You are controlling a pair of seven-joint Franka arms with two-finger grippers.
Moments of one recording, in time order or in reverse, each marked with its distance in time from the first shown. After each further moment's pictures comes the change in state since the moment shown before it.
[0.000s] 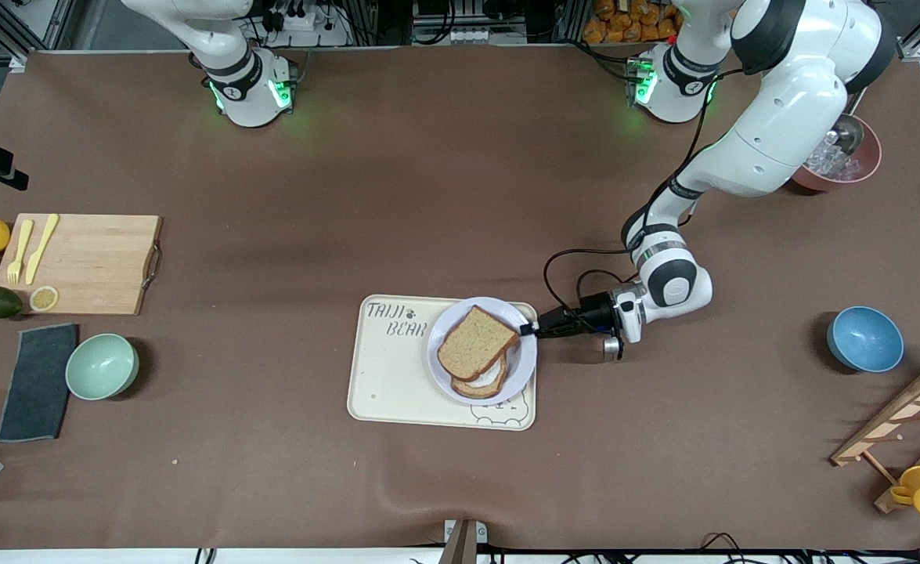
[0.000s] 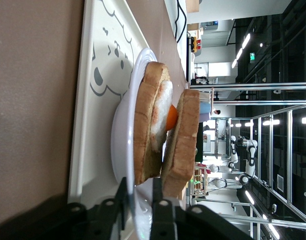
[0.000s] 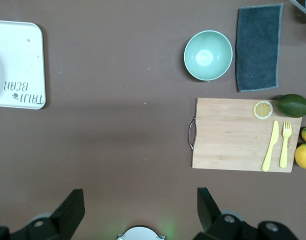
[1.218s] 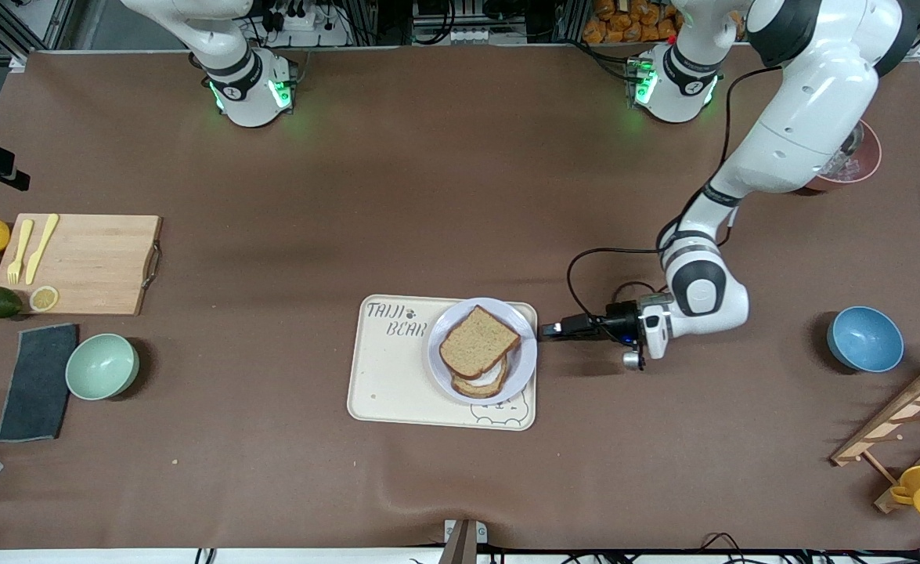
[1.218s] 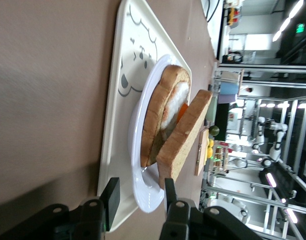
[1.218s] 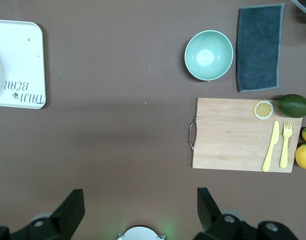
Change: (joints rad) left arm 0.087 -0.079 0.010 0.036 0.408 -0.006 -0.372; right arm 0.002 0.001 0.000 0.000 0.000 0.000 0.000
